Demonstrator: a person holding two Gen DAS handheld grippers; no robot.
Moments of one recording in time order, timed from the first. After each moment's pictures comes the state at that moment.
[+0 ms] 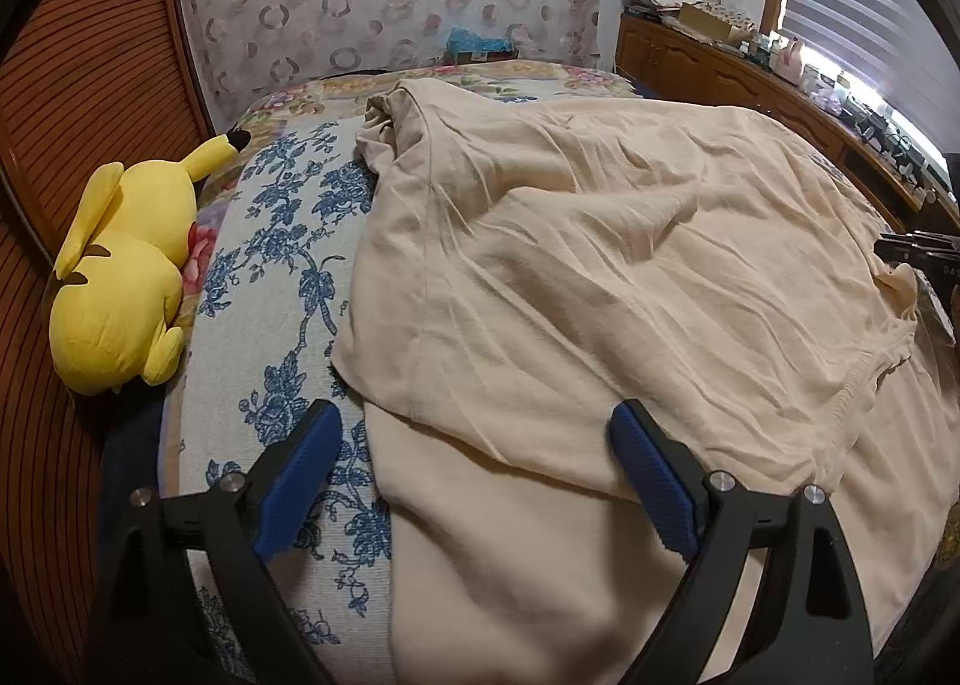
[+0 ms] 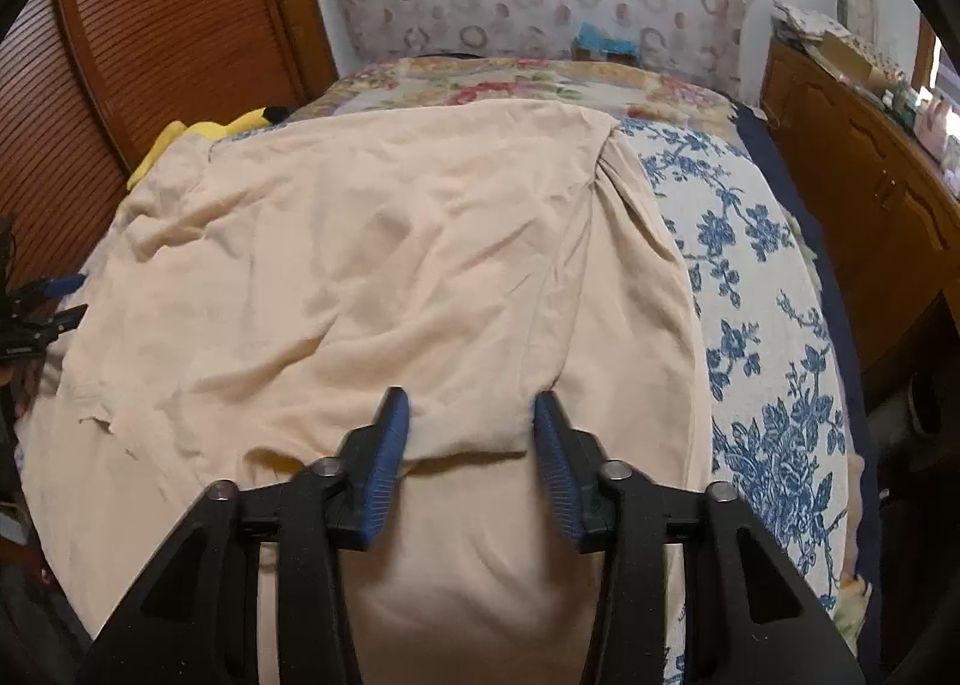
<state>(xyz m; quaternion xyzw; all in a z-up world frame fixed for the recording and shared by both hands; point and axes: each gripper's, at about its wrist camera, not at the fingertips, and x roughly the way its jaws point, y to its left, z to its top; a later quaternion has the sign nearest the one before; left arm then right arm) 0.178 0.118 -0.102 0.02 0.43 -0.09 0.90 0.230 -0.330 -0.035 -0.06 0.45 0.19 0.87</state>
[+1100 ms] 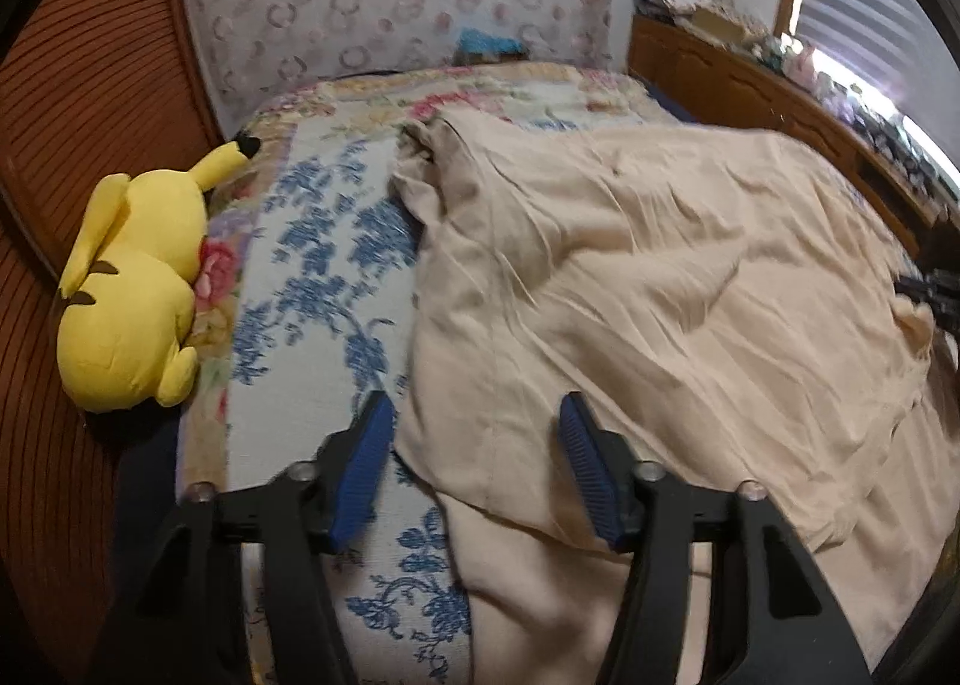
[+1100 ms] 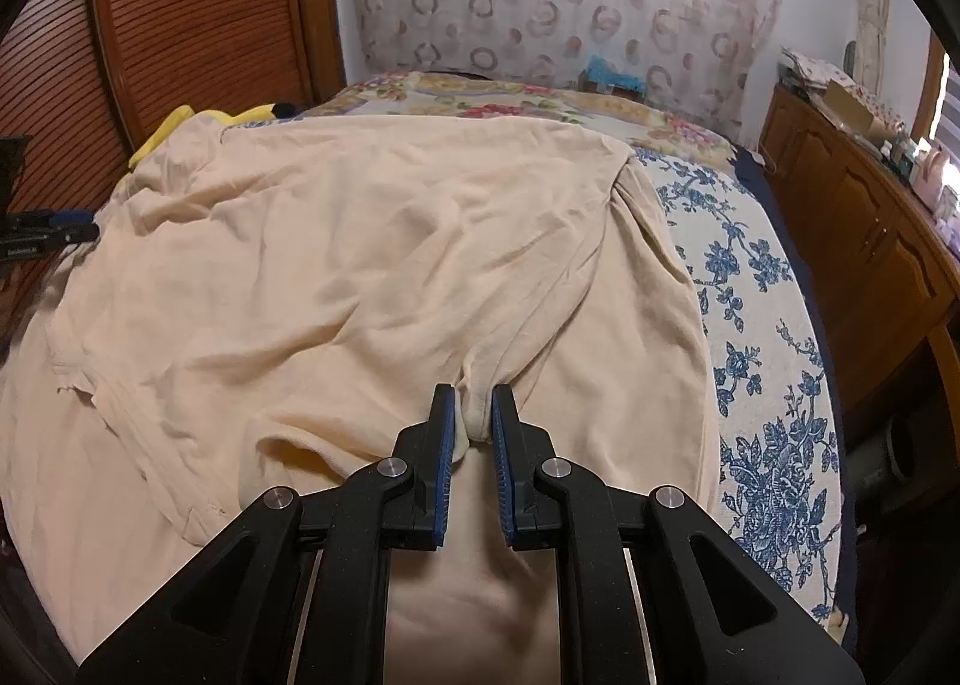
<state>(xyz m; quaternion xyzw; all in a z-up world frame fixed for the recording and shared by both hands) 0.208 0.135 -0.093 0.03 0.44 -0.08 0.89 0.215 -0.328 -0.043 -0.10 0.41 0.19 0.88</state>
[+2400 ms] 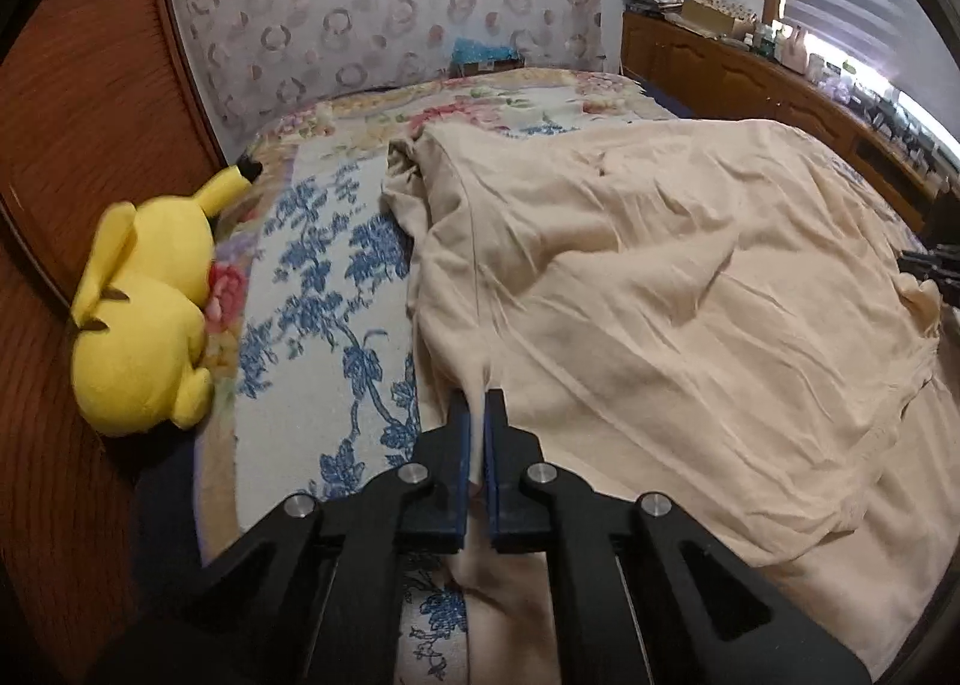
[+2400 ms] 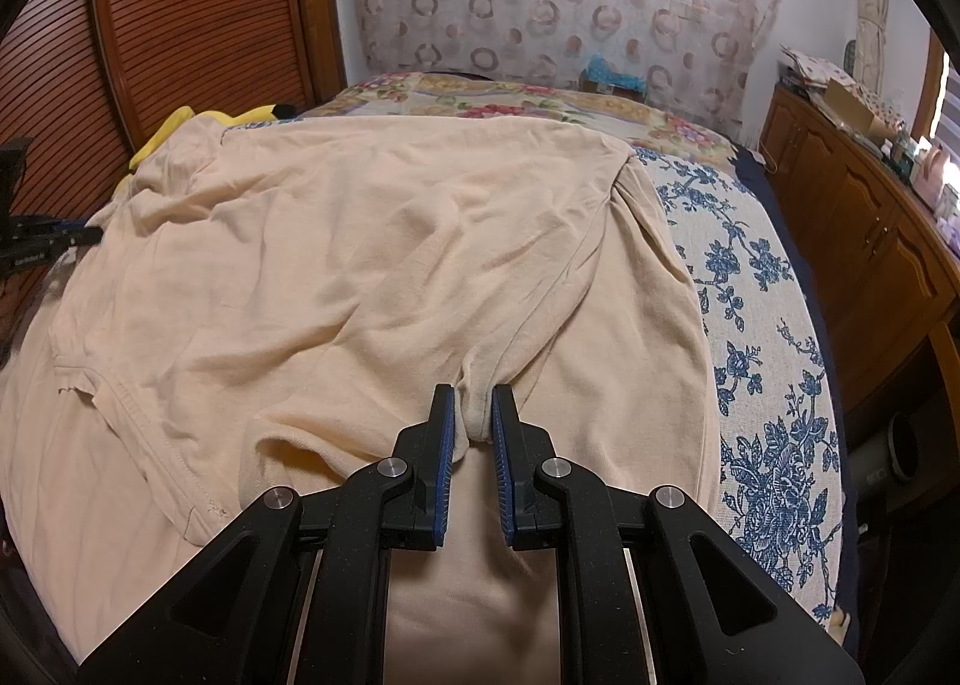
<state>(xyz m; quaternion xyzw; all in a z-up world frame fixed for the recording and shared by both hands) 0.199 0.124 -0.085 0.06 0.42 -0.07 0.90 0.214 -0.330 -0.043 -0.10 0.41 0.20 0.88</state>
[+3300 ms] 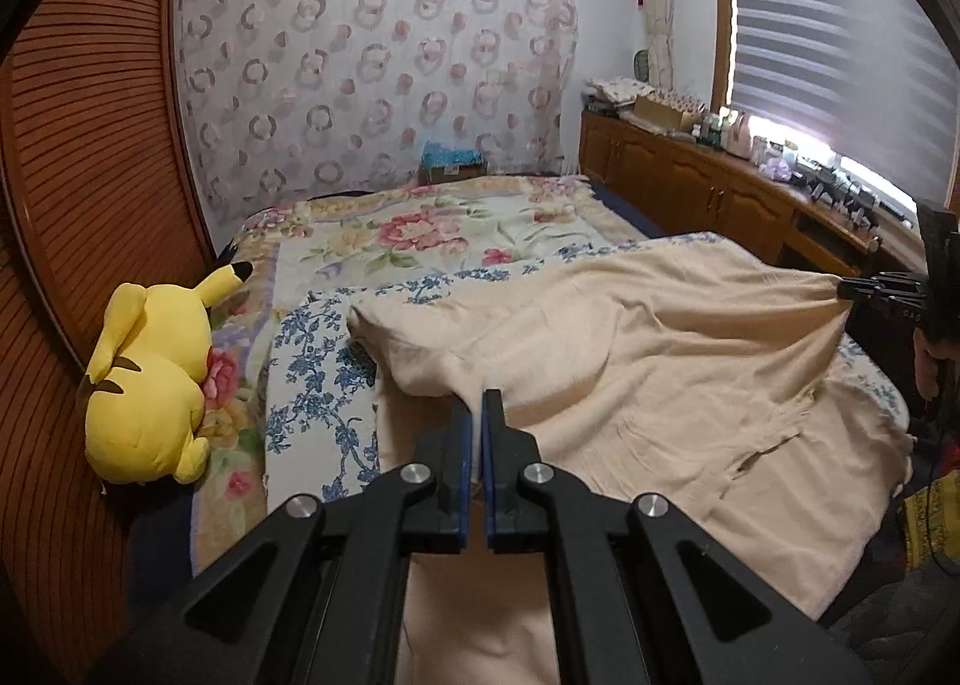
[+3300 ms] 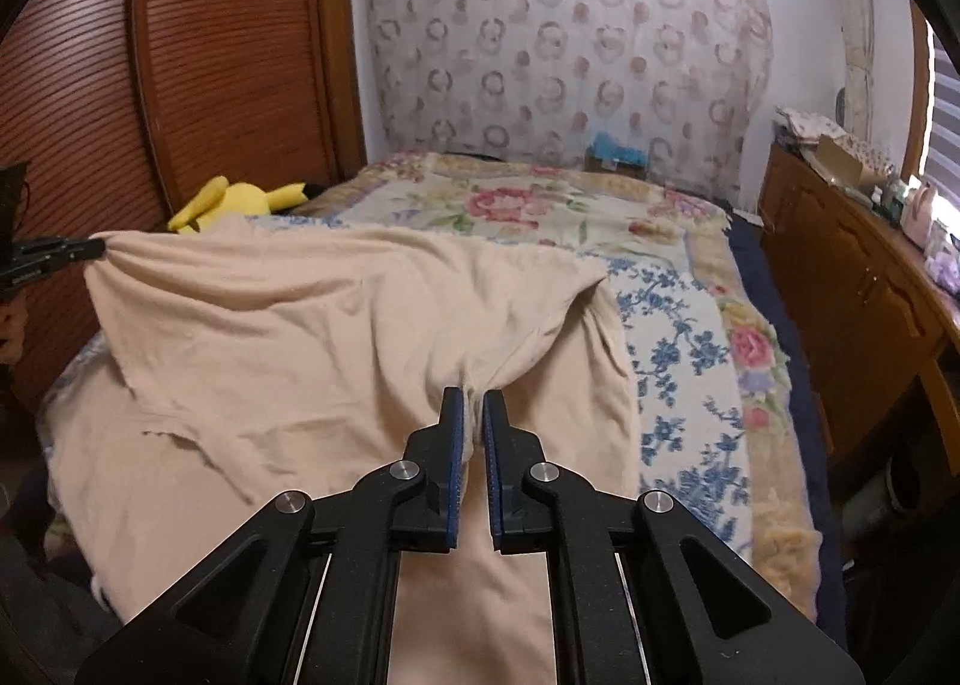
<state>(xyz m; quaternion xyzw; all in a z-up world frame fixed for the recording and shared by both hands) 0.122 0.117 0.013 0.02 0.31 -0.12 0.94 0.168 -0.354 0.047 -0.08 0.33 0.22 0.91</state>
